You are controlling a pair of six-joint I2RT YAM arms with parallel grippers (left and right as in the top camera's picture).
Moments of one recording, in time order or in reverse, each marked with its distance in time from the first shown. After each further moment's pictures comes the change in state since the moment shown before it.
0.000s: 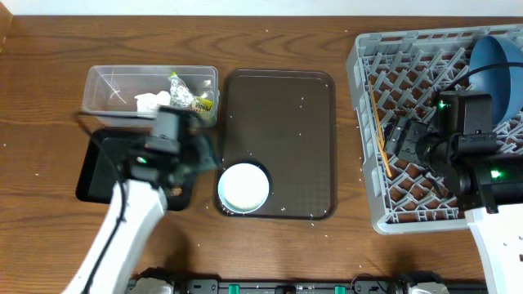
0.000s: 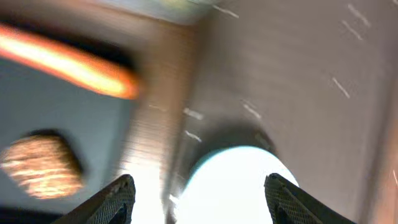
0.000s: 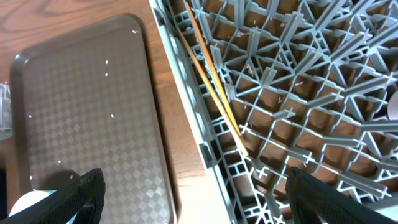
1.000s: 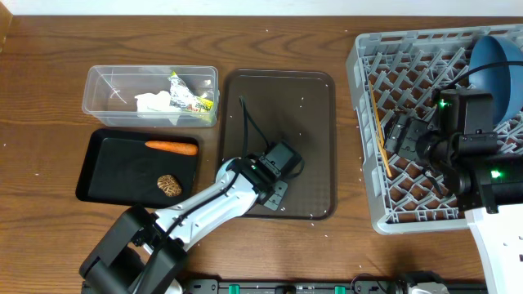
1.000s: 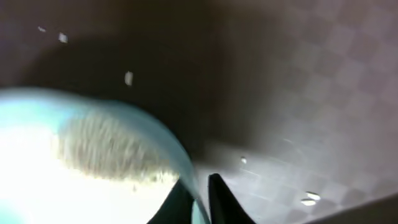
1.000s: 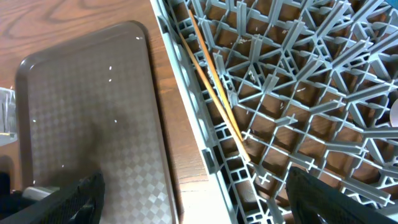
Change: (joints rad) left arm -0.528 0.411 -0.002 0.150 -0.195 0.178; right arm 0.000 0.000 0.000 0.018 0.000 0.000
